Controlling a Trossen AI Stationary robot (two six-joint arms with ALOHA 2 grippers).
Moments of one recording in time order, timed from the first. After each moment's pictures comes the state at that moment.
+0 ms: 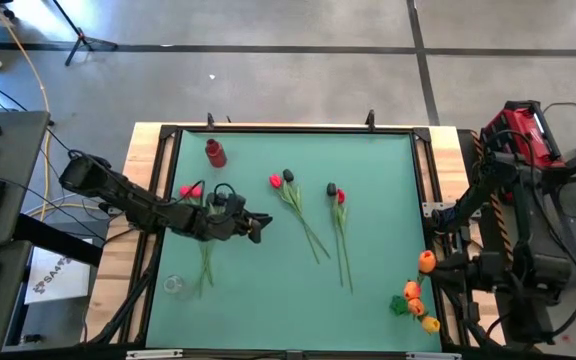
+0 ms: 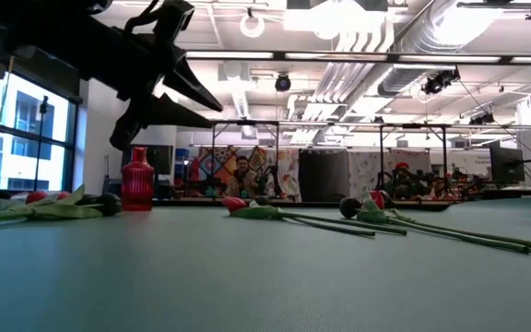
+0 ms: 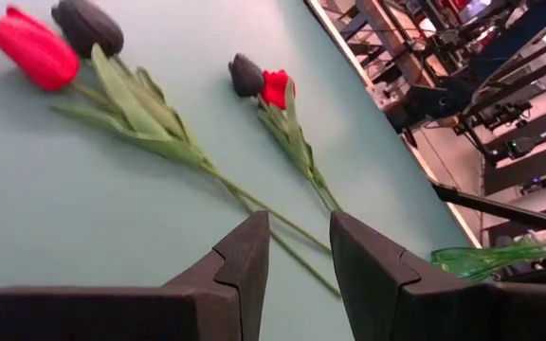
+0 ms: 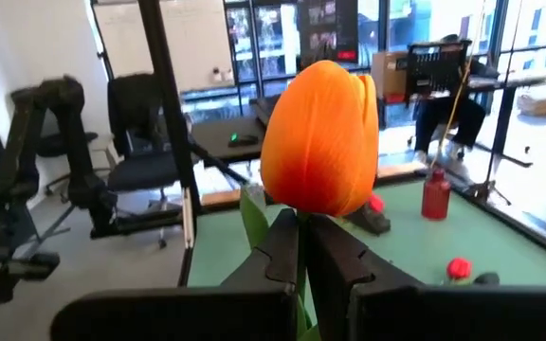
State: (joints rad) left arm -0.28 1.41 0.55 0.37 -0.61 -1.09; right arm 1.42 1.33 1.40 -1.38 1.49 1.43
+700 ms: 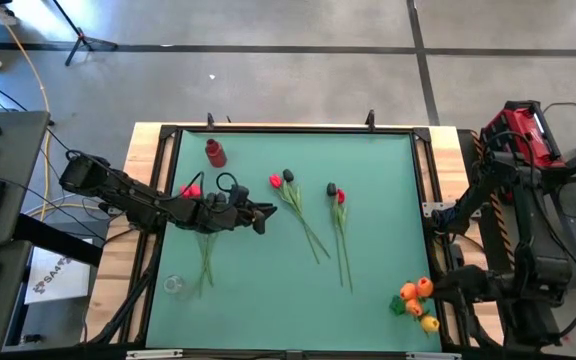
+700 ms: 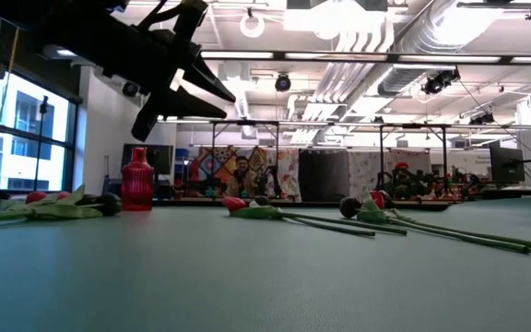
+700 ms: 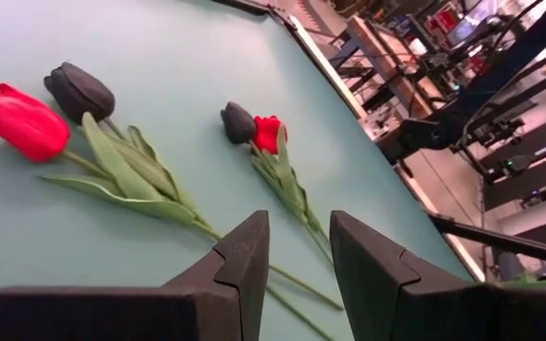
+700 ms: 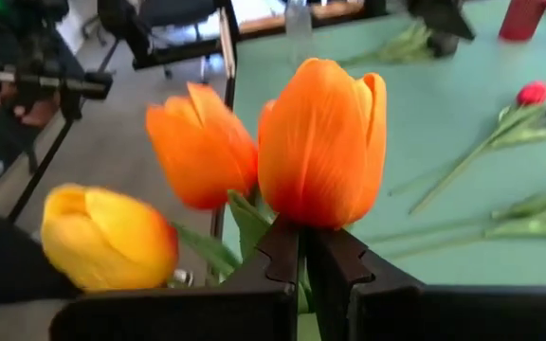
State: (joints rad) left arm -0.20 1.41 0.58 0.42 -0.58 -1.00; right arm 1.46 1.32 1.37 -1.30 1.00 1.43
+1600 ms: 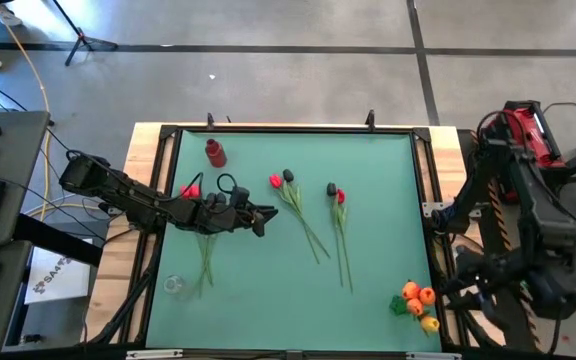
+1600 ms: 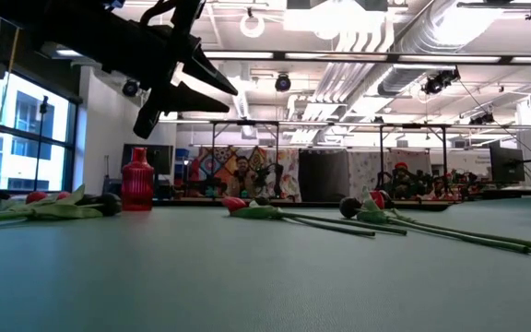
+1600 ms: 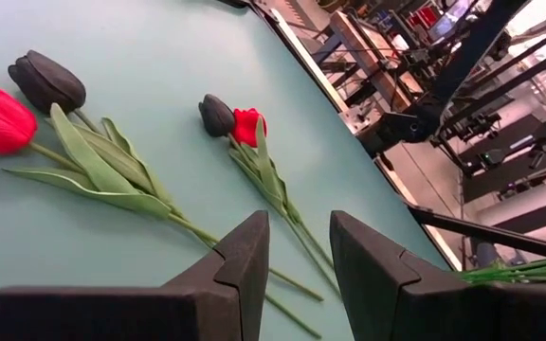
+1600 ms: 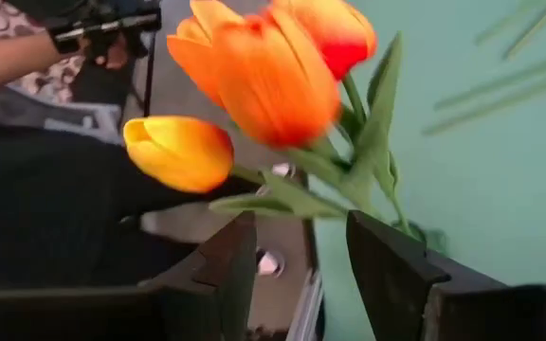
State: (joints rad) left arm -0.22 1.41 0.58 0.45 -0.55 -0.99; right arm 1.46 1.15 1.37 -1.20 0.63 1.55
